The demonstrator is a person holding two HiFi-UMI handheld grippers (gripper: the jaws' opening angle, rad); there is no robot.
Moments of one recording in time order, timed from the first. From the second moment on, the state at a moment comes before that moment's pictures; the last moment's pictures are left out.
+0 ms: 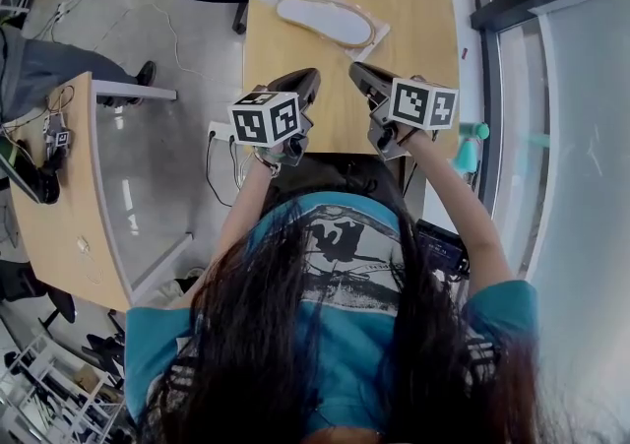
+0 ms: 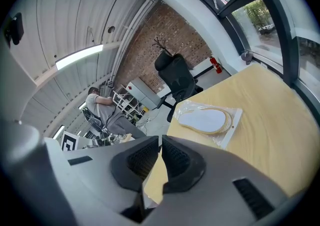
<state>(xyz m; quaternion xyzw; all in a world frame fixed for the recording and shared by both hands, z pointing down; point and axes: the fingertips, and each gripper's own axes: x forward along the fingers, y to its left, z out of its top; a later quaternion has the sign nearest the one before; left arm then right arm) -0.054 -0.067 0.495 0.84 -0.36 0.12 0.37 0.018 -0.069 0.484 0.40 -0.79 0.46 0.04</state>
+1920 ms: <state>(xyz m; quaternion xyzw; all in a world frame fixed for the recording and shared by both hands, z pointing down) -0.007 -0.023 0.480 0.88 -0.27 0.16 0.36 0.036 -0.017 0.481 0.47 -0.76 0.46 0.02</state>
